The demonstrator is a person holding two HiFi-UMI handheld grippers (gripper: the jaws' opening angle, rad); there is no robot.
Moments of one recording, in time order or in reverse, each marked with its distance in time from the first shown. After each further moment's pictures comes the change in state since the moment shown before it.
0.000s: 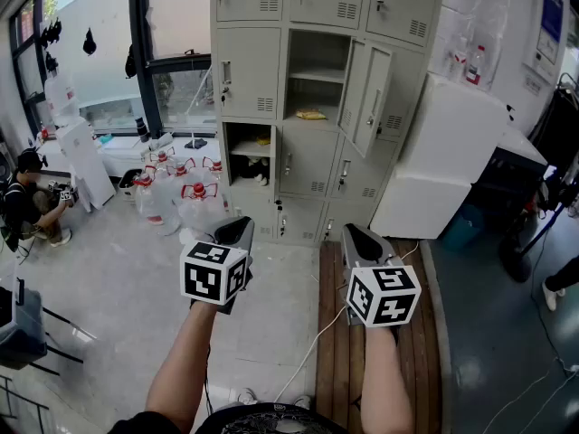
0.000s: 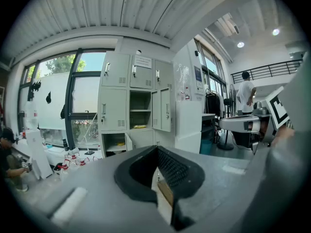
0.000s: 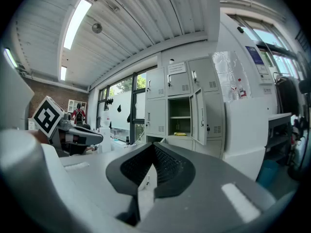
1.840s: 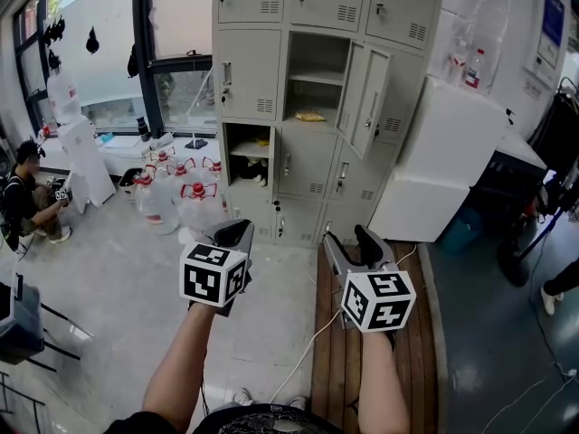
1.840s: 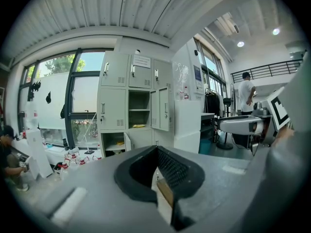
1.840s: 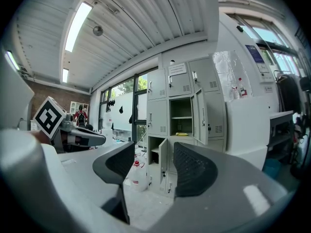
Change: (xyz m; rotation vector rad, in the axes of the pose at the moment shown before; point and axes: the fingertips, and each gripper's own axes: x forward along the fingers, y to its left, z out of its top) left arm -0.003 -0.014 -0.001 0.000 0.008 -0.001; right arm -0.009 0.002 -0.001 0.010 -0.010 0.023
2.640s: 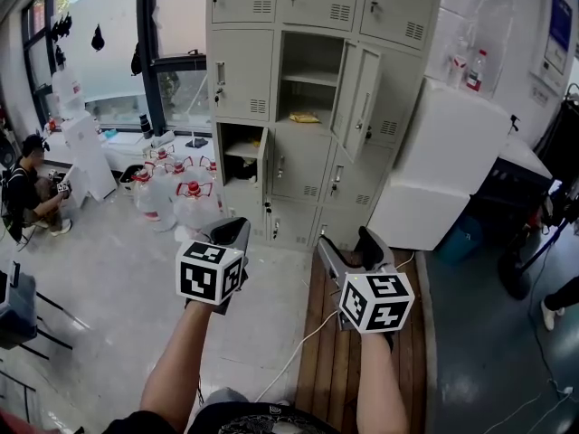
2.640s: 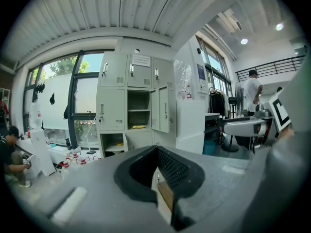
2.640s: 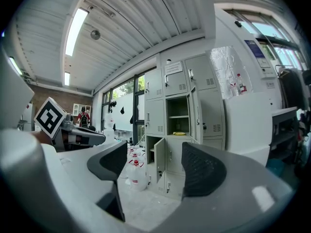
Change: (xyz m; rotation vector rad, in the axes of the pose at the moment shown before) left arm 0.038 -0.037 0.012 -0.010 -0.005 0.059; right arm -0.002 -0.062 -0.003 0.015 0.002 0.043
